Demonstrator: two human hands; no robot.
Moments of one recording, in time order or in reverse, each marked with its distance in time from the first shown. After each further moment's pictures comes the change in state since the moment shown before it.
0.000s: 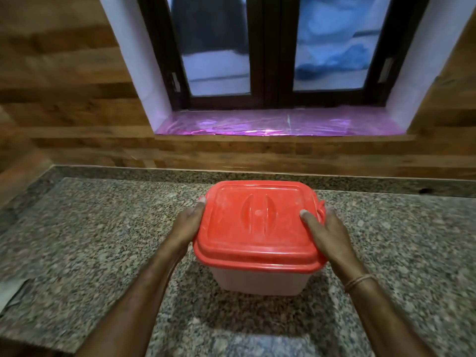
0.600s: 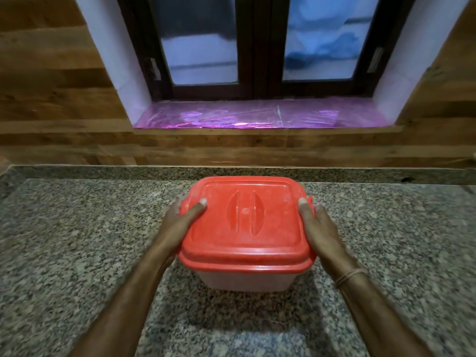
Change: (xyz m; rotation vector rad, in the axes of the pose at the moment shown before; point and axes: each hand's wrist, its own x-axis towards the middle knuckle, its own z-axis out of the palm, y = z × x) left_hand 0.025 -0.012 -0.018 -0.233 -0.164 -0.012; right_hand -0.001 -0.014 0.026 0.118 0.045 0.074
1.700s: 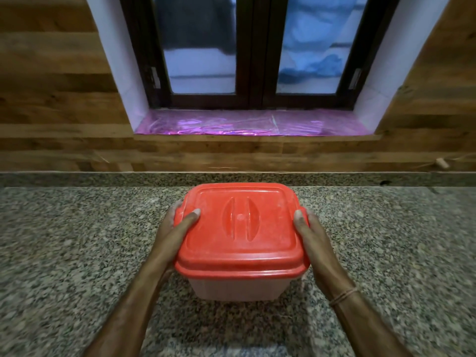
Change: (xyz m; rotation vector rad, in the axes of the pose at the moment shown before) left_hand -0.029 -0.008 -0.037 -0.061 0.094 0.088; right_hand -0.060 0.008 0.036 0.377 -0.113 -0.070
